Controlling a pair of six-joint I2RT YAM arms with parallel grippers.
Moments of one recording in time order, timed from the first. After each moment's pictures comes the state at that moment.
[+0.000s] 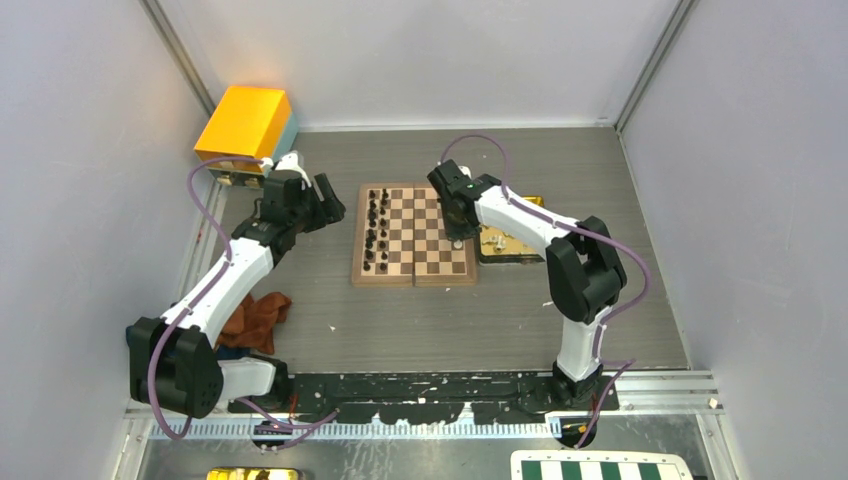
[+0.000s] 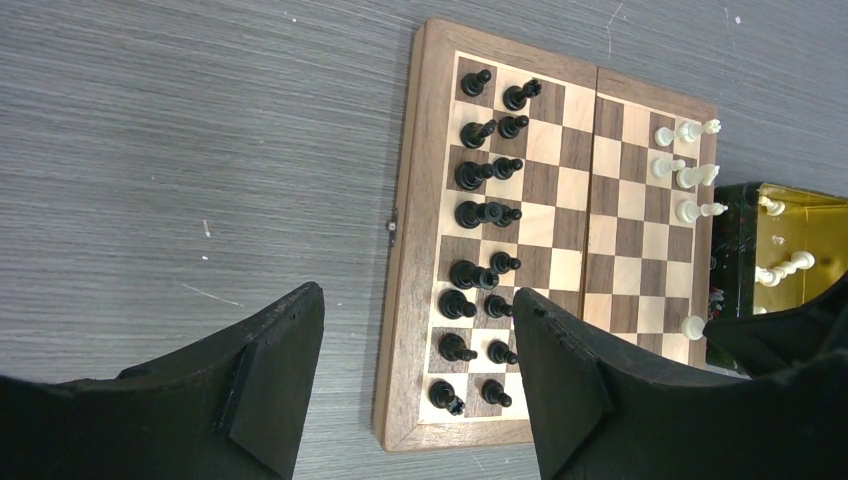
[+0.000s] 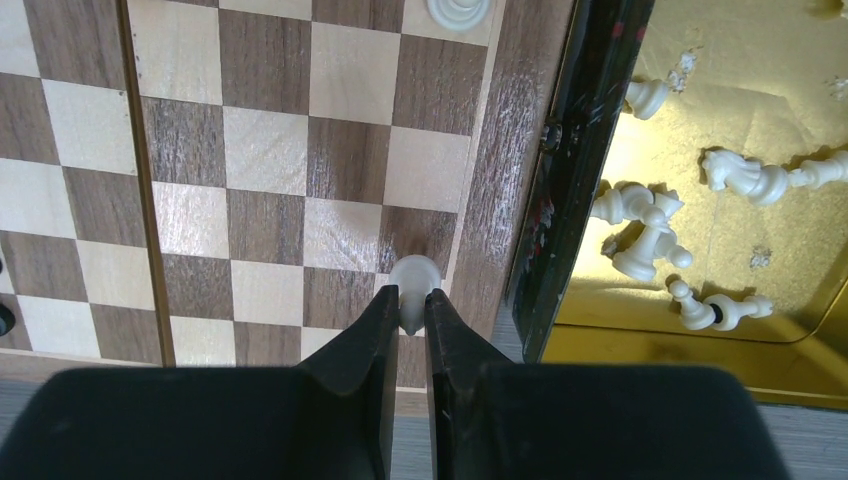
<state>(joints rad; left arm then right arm) -0.25 1.26 0.93 -0.26 -0.05 -0.50 0.62 1.86 1.45 -0.74 0.23 0.41</state>
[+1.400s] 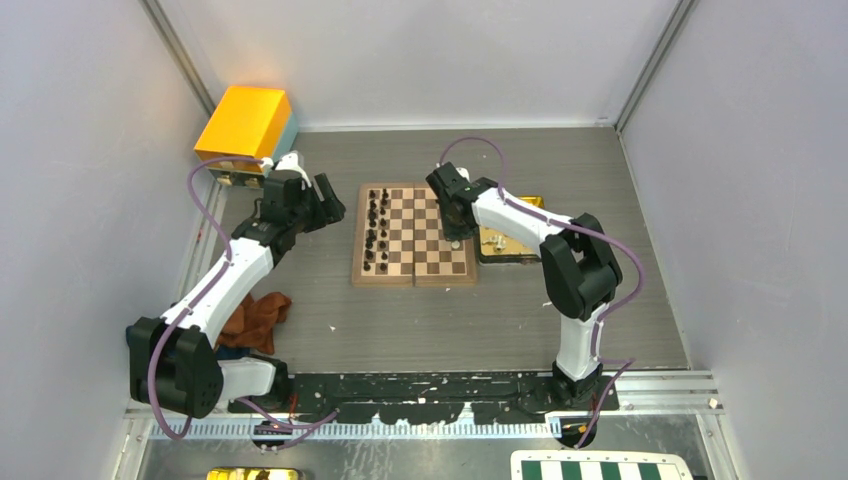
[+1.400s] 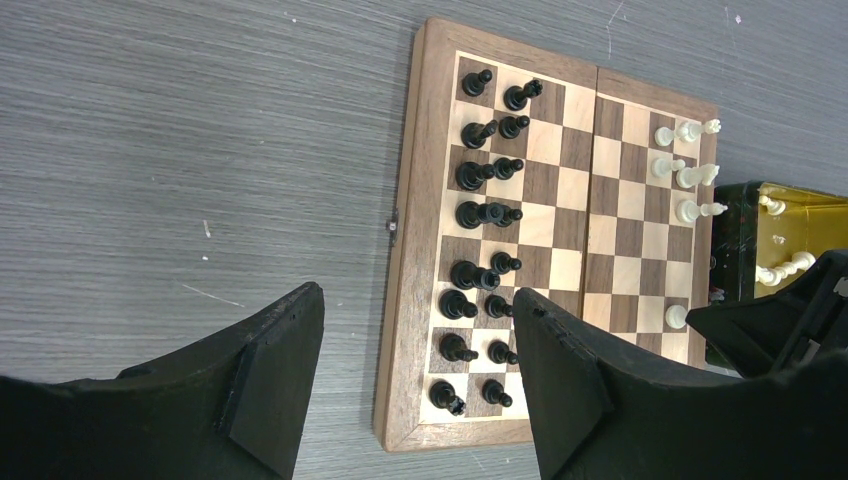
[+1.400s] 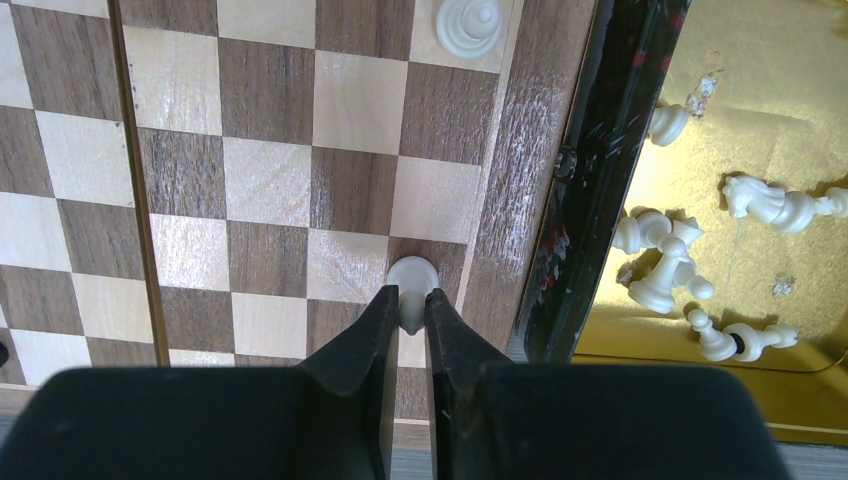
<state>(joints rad) -0.25 1.26 0.93 -0.26 -0.05 -0.50 0.62 1.90 1.44 -0.68 0.24 0.42</state>
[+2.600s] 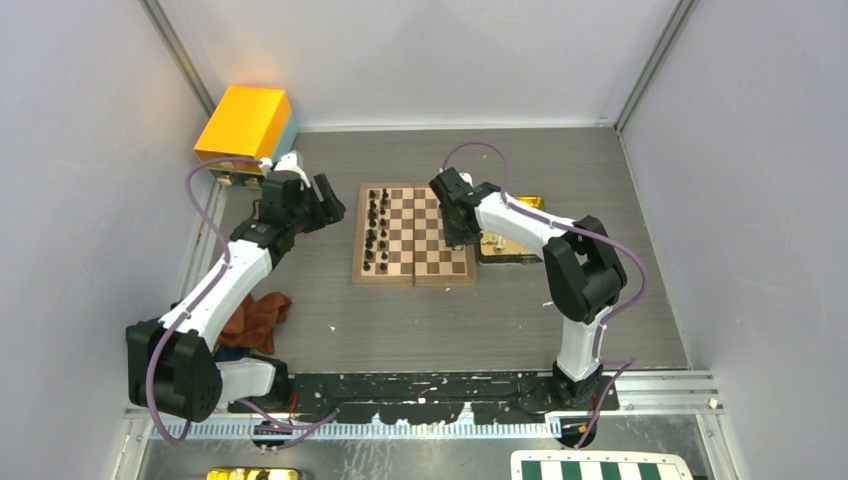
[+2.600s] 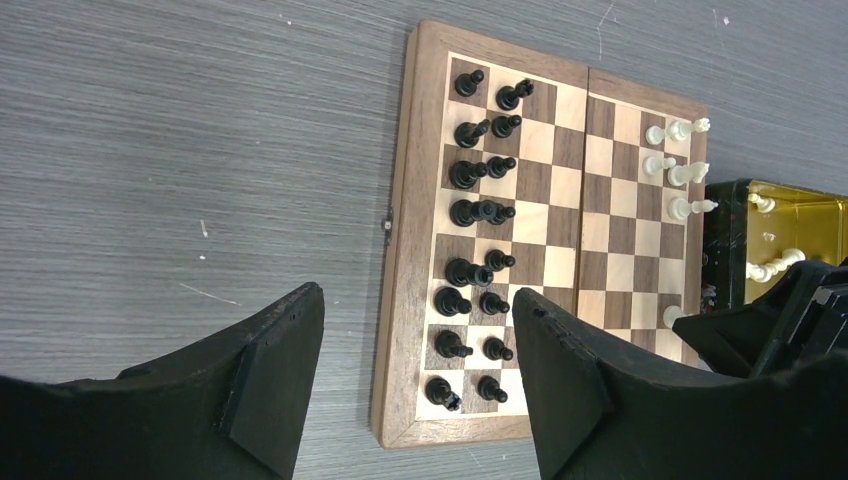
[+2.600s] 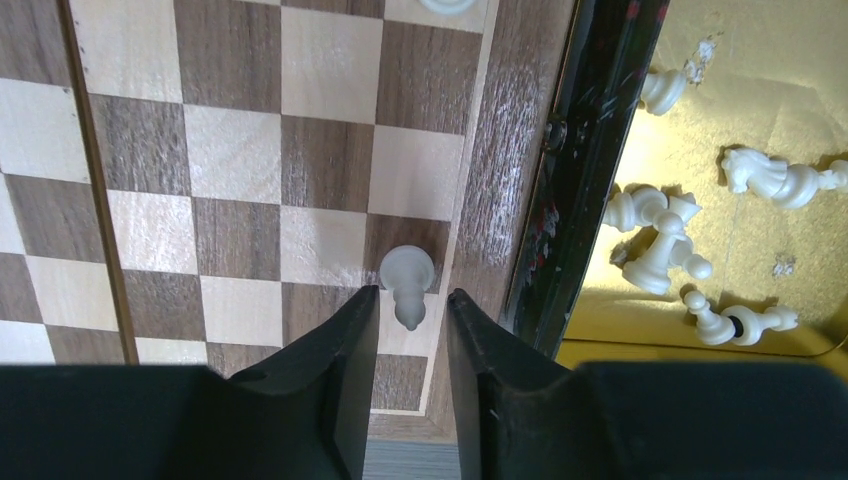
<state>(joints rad) -0.25 1.24 0.93 -0.26 -0.04 -0.50 0.62 1.87 1.38 -0.66 0.24 0.42</state>
